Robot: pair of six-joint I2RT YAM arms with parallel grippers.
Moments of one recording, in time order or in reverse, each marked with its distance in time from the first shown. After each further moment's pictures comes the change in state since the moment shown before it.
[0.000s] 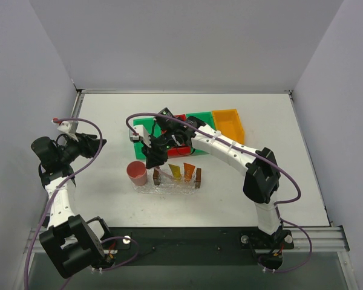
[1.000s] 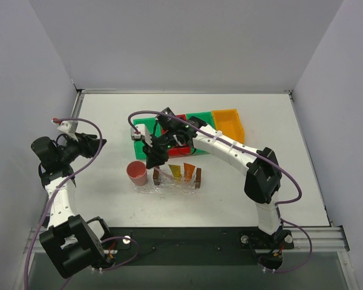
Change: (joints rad) left arm 0.000 0.000 0.000 0.003 0.000 -0.008; right arm -0.013 -0.015 -0.033 0.042 -0.037 0.029
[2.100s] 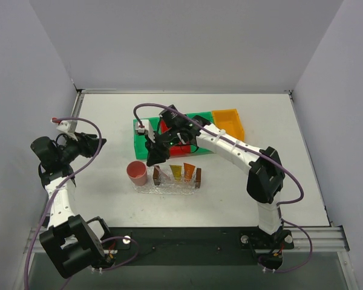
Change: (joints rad) left arm 0.000 0.000 0.000 0.016 0.000 -0.029; right arm -0.034 -0.018 -0.039 0.063 -0.045 0.073
